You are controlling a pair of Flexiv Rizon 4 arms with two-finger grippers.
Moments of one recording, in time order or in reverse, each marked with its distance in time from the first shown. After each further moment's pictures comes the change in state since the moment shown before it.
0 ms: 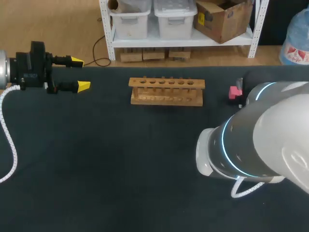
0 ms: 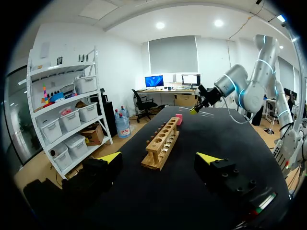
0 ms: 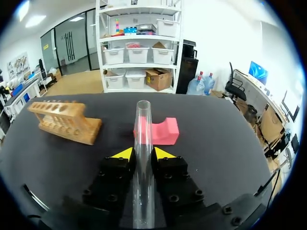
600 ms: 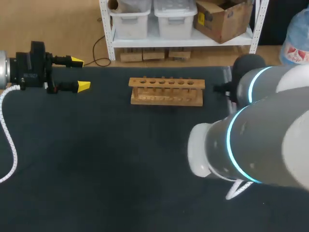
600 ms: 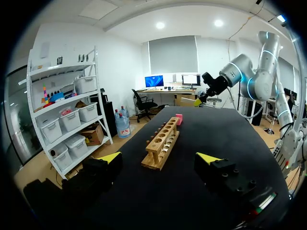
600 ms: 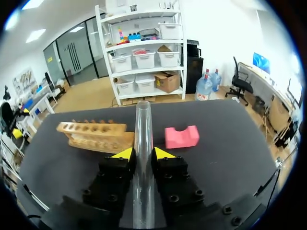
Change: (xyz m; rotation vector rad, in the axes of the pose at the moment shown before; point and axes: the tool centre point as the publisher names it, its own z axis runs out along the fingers) left arm 0.000 0.000 0.000 0.000 0.000 0.000; right arm -0.036 0.065 -0.050 -0.102 -0.020 0.116
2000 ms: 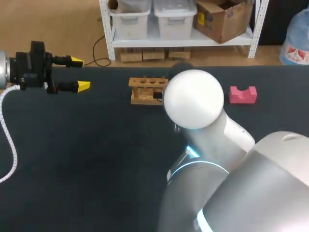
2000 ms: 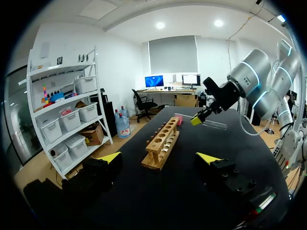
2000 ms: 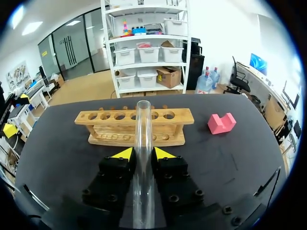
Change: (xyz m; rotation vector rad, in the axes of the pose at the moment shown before) left arm 0.000 0.000 0.000 0.000 0.000 0.000; right arm 0.035 0.124 0.038 0.093 0.032 -0.034
